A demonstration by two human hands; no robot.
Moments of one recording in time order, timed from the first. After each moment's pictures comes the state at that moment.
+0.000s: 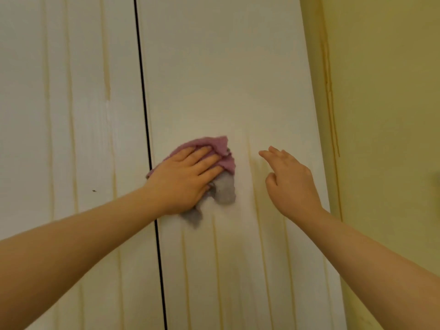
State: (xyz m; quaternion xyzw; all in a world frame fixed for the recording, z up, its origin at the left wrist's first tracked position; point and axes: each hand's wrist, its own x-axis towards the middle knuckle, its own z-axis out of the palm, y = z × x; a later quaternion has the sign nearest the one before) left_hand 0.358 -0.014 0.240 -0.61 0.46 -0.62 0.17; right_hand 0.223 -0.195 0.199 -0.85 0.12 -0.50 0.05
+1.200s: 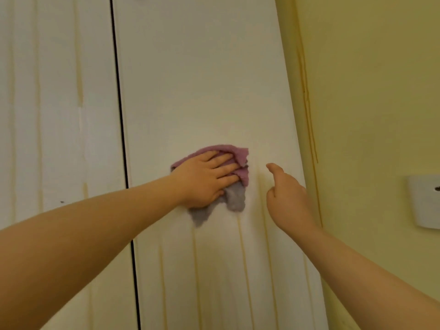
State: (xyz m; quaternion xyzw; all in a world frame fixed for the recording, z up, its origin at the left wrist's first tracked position) left_hand 0.341 -0.089 0.258 -0.63 0.50 -0.51 0.30; right_hand 0.212 -0.220 0.183 -0.82 0.16 -0.53 0.13
